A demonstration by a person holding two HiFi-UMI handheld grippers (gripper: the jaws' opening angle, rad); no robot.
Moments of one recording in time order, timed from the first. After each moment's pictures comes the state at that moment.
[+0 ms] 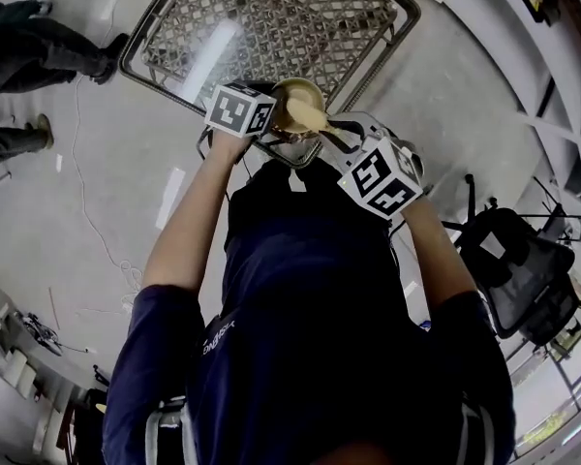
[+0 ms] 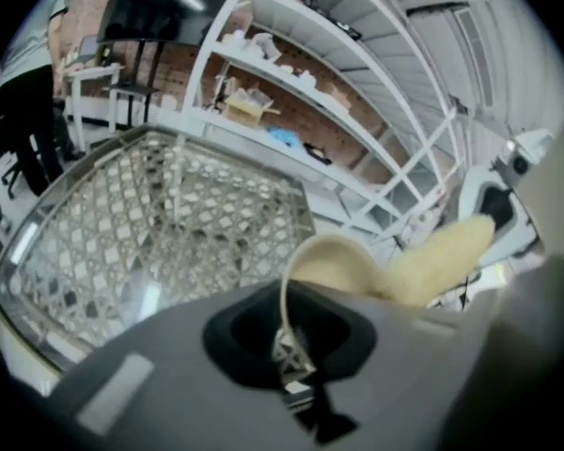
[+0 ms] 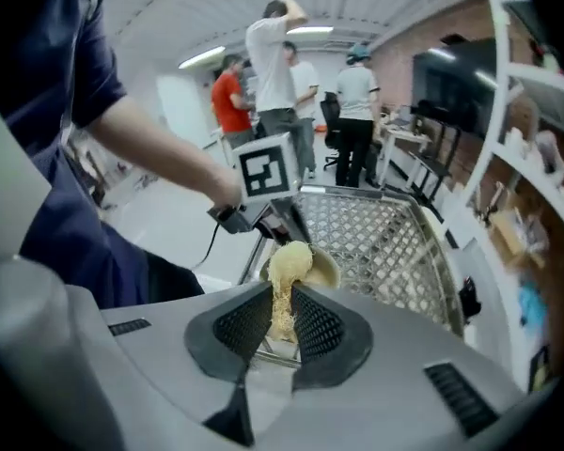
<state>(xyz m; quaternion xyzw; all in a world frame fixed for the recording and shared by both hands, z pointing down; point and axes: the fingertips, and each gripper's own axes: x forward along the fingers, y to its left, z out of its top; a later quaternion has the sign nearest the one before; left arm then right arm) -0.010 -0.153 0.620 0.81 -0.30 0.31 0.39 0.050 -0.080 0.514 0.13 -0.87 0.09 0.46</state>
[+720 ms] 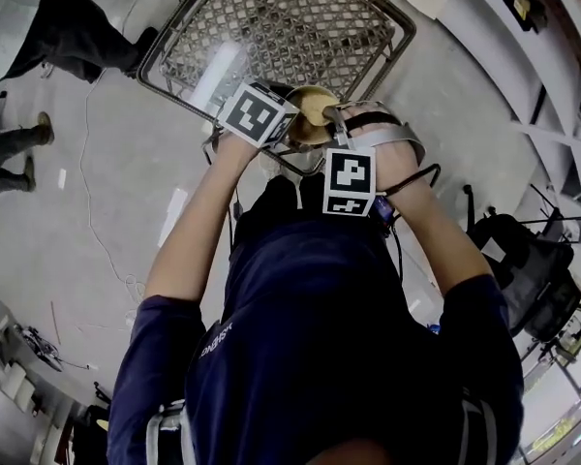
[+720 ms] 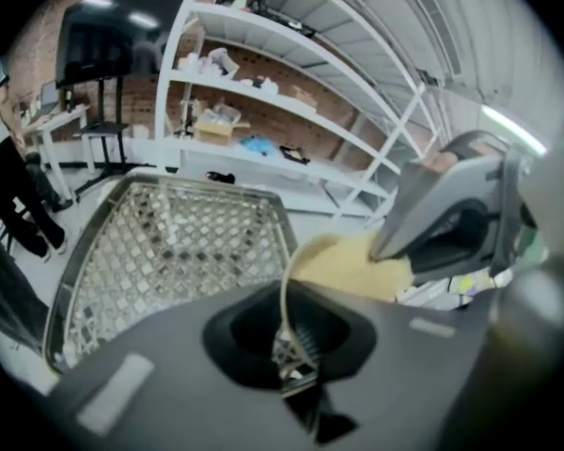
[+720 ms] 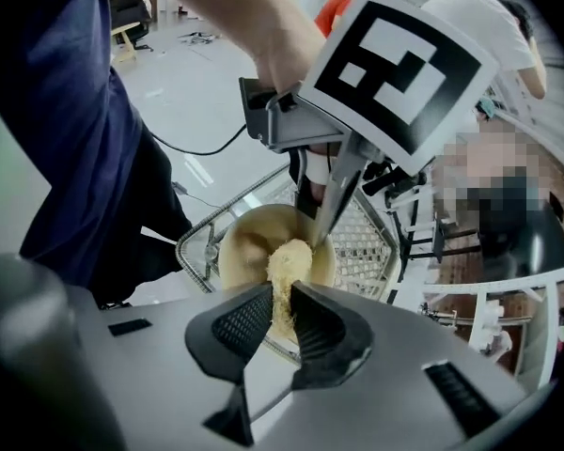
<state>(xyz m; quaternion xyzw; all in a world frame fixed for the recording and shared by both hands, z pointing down) -0.007 -0.156 0.525 0.85 -0.26 0.35 0.31 0.027 -0.099 0.500 0.02 -0.71 -0.24 0.66</state>
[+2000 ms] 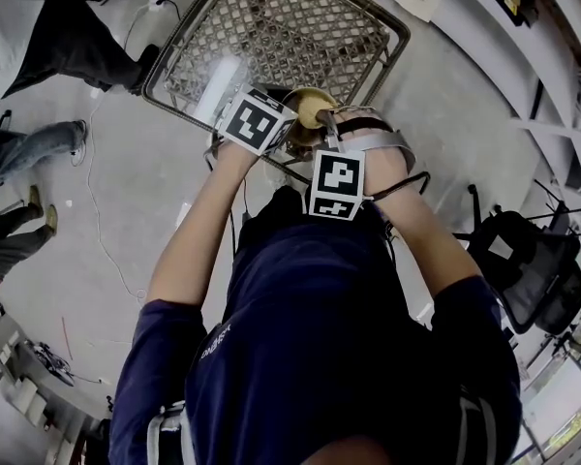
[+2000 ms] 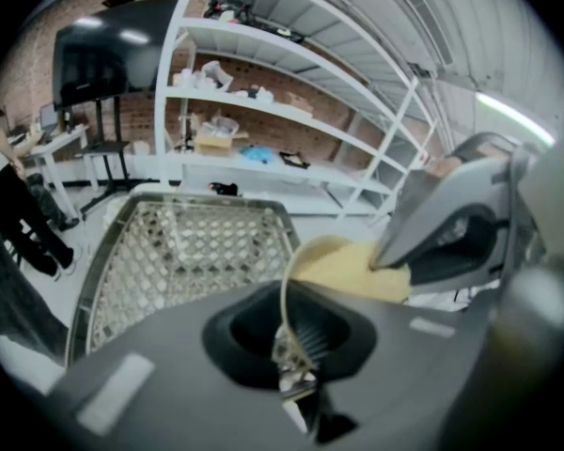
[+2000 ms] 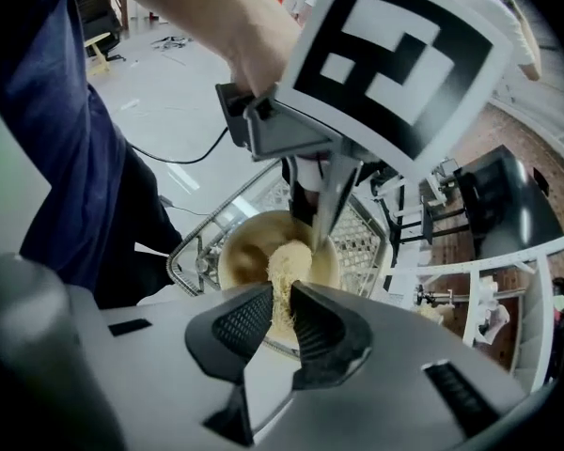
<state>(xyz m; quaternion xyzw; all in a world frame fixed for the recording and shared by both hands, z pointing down) -0.015 -0.170 0.504 0.85 -0.27 0.36 0.27 0.009 -0.108 0.487 0.08 -0.71 -0.21 0.66</state>
